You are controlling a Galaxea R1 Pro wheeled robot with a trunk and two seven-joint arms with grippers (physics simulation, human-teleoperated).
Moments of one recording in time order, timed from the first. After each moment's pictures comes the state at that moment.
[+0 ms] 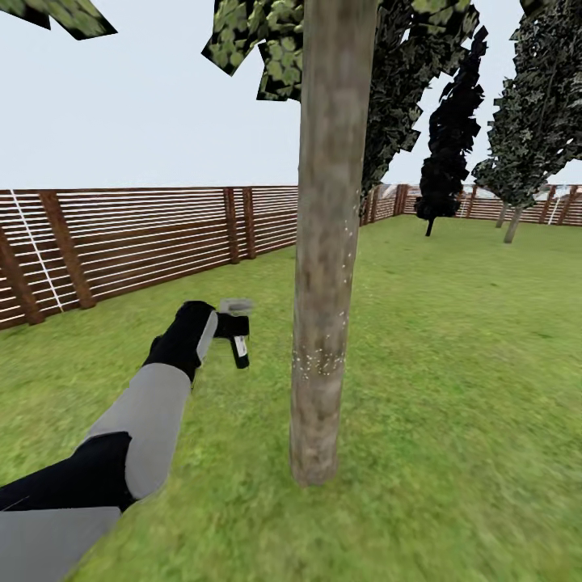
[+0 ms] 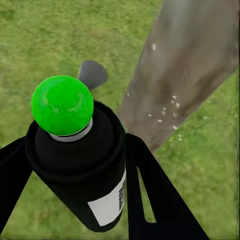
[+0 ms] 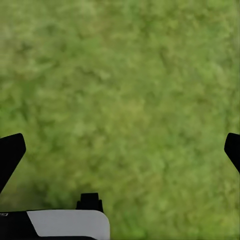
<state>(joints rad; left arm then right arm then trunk) -1.16 -0.17 0.22 -0.65 -0.18 0.81 -0.14 -0.41 -0.01 0.03 0.04 0.05 -0.18 -0.14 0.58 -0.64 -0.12</state>
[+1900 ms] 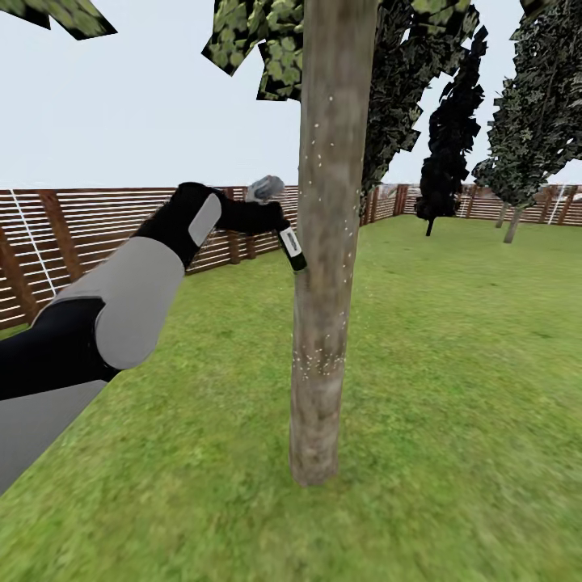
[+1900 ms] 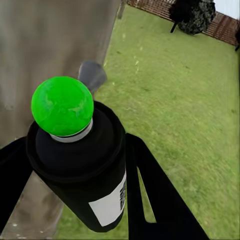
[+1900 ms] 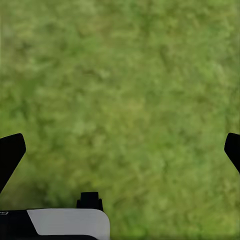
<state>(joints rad) -1.71 -0.17 0.15 -0.33 0.03 0.76 -0.52 -0.41 -0.01 0.03 0.05 0.05 -0.18 -0.14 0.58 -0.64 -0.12</state>
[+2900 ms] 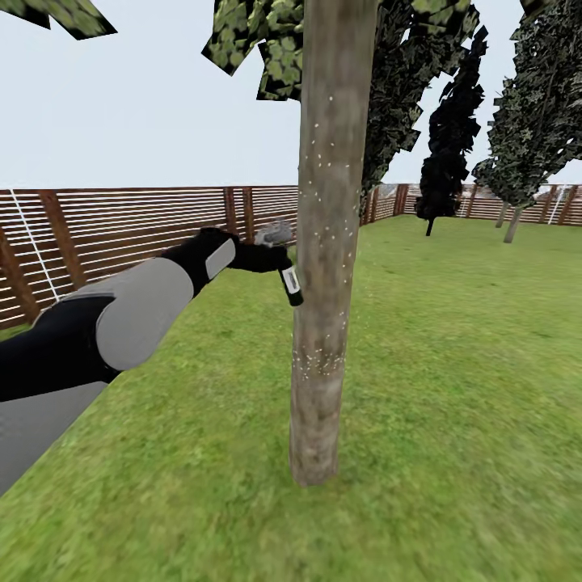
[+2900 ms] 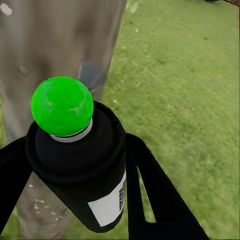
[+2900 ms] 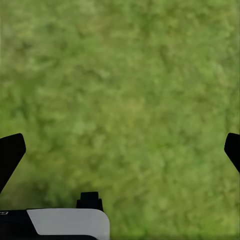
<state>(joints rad) -1.70 -0.17 0.15 -0.03 -0.06 0.53 -0.52 -0.41 -0.01 0.03 0.05 0.05 -0.18 -0.14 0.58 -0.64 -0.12</state>
